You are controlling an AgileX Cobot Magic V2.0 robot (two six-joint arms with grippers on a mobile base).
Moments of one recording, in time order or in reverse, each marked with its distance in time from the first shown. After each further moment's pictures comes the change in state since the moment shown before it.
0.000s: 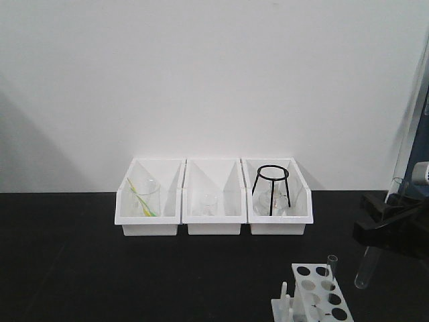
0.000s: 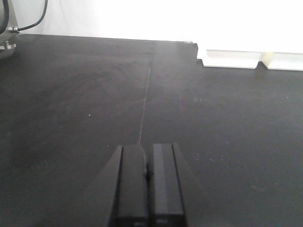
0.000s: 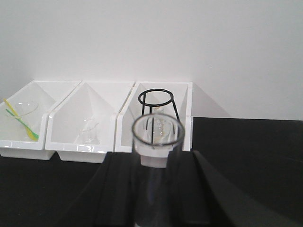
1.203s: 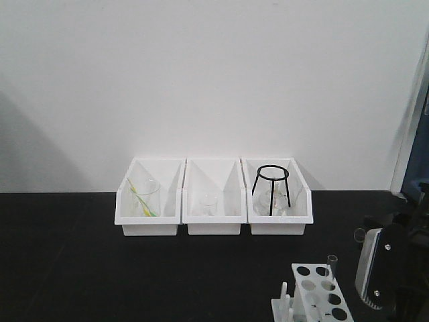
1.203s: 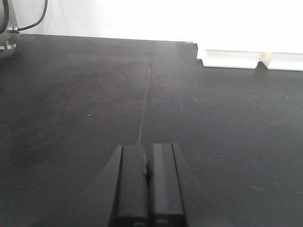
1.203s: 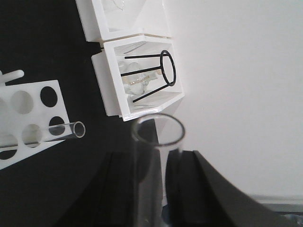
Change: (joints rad) left arm 0.000 0.000 0.000 0.000 0.000 0.000; right arm 0.000 0.000 0.002 -1.383 0.055 0.062
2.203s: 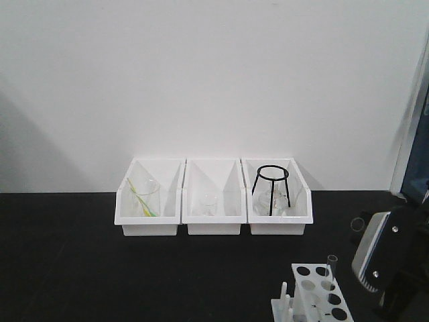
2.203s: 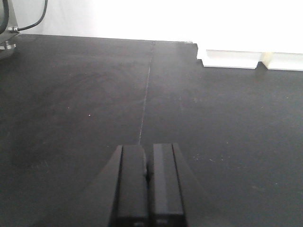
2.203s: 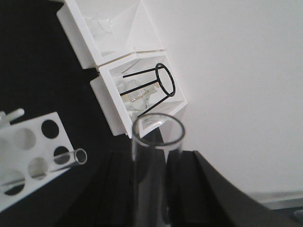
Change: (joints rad) left arm 0.000 0.000 0.000 0.000 0.000 0.000; right arm 0.000 0.000 0.000 0.254 -0.033 -0.107
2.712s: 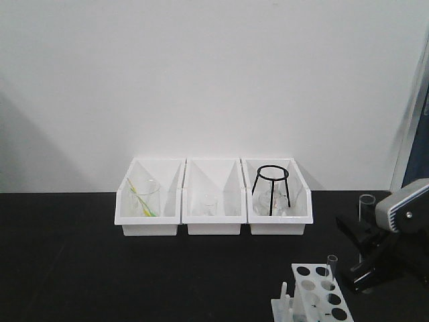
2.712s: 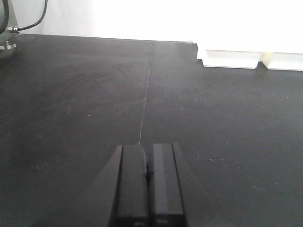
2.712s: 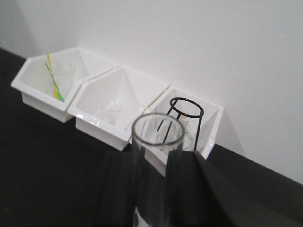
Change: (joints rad) left arm 0.000 0.000 0.000 0.000 0.000 0.000; right arm 0.000 0.000 0.050 0.651 -0.157 0.088
